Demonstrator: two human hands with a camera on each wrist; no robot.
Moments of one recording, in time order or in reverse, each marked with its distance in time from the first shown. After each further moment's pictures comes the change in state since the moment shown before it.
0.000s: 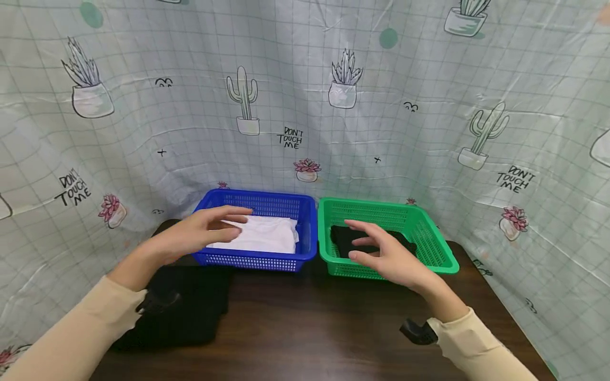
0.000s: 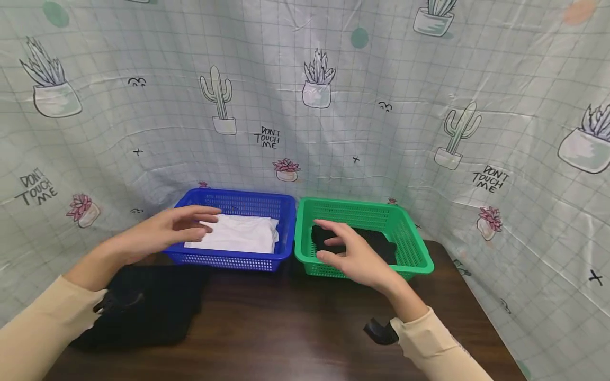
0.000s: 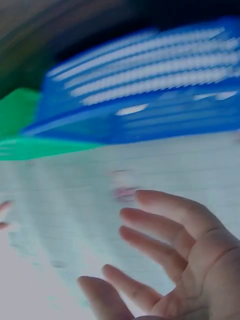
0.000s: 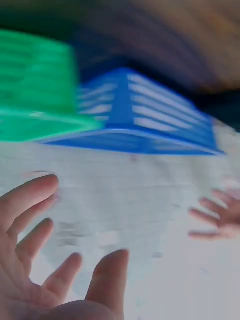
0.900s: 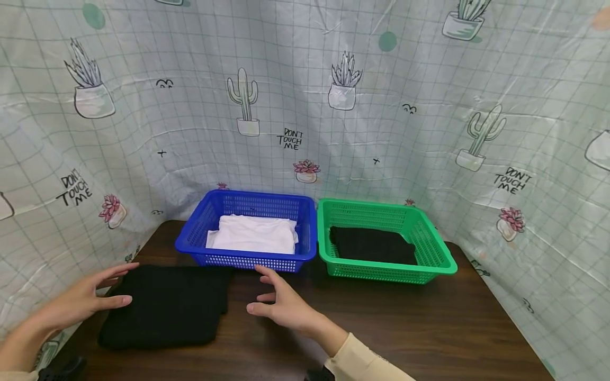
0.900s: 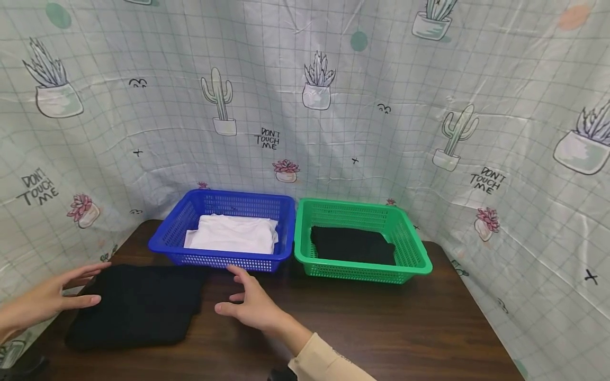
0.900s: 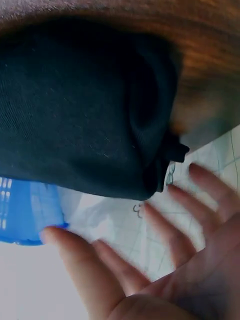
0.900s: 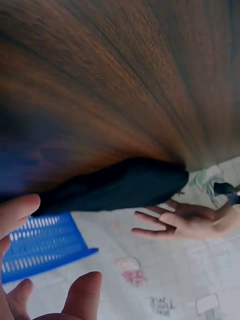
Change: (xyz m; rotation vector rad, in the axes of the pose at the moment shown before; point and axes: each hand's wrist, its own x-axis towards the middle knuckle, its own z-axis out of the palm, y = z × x) left_hand -0.165 -0.160 -0.045 0.321 0.243 -0.153; right_hand 0.048 -0.029 0.209 0.490 -0.121 0.140
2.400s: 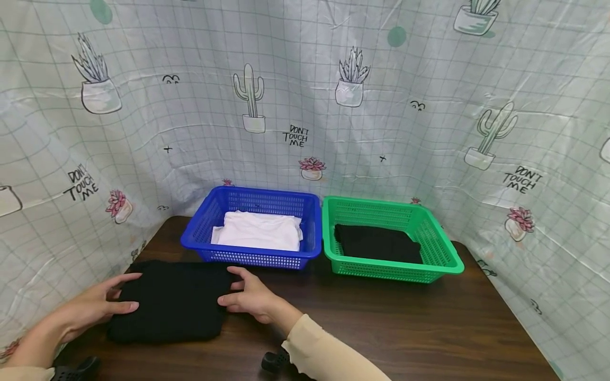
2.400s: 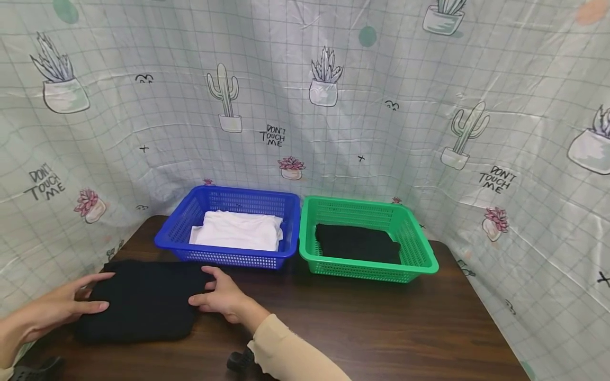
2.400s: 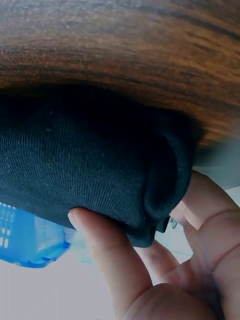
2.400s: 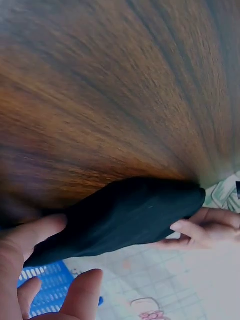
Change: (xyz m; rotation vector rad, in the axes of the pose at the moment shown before) left_hand -0.001 -0.018 0.007 -0.426 -0.254 -0.354; right_hand 0.069 0.012 0.060 0.323 -0.024 0.171
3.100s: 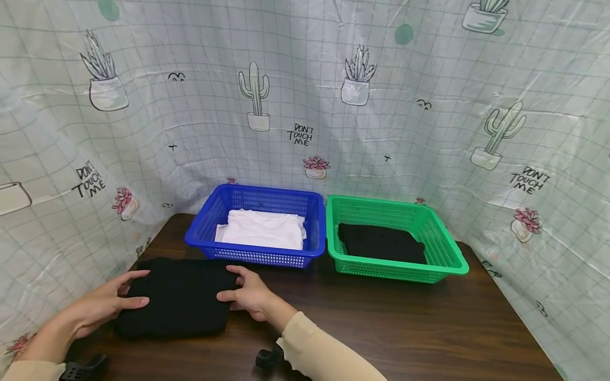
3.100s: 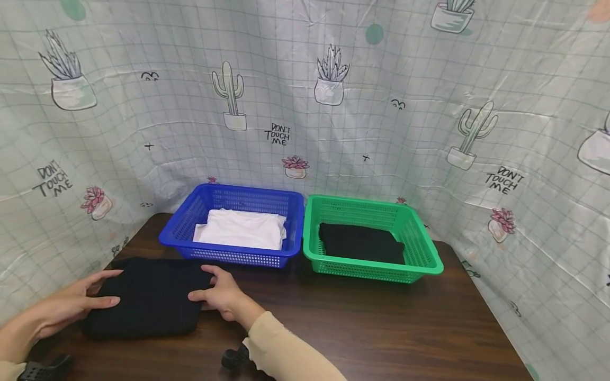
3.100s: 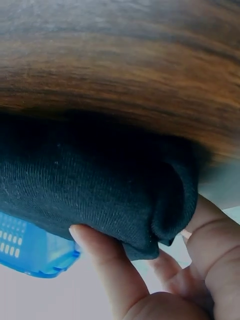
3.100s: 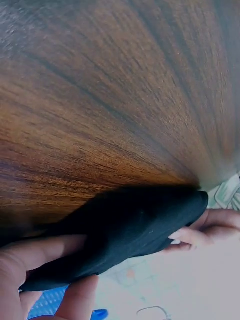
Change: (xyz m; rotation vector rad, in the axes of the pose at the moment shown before) left_hand 0.003 0.000 0.009 -0.148 -0.033 -0.014; right_hand 0.013 0.005 0.015 0.056 0.052 -0.004
